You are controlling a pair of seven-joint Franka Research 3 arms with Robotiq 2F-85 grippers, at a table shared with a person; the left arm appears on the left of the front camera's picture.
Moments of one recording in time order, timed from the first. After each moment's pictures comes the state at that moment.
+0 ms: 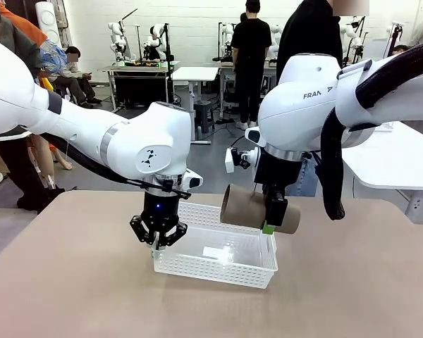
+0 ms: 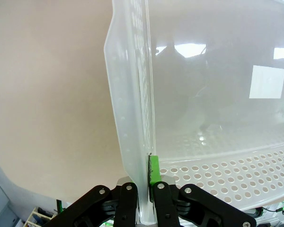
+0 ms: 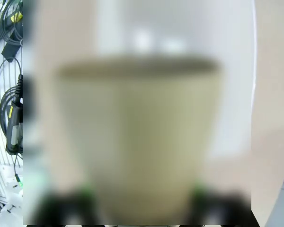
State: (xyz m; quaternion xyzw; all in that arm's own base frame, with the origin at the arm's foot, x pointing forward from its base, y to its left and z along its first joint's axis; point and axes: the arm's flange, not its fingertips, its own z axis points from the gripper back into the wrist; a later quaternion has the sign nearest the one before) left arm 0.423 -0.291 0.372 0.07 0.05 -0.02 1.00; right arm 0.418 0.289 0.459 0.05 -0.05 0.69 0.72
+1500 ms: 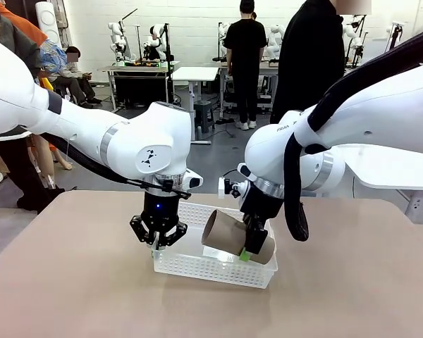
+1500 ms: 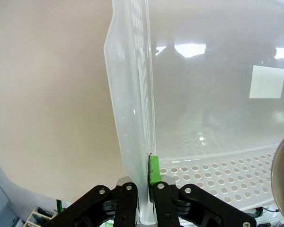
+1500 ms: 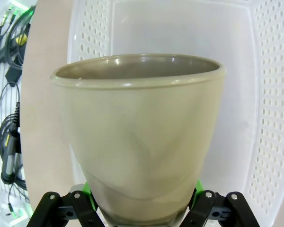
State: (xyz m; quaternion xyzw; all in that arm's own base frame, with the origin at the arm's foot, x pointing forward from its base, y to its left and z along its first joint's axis) left arm 0.423 -0.291 0.372 0.07 0.05 -0.02 1.00; right arm 0.450 0.305 0.354 0.16 -0.07 0.69 0.70
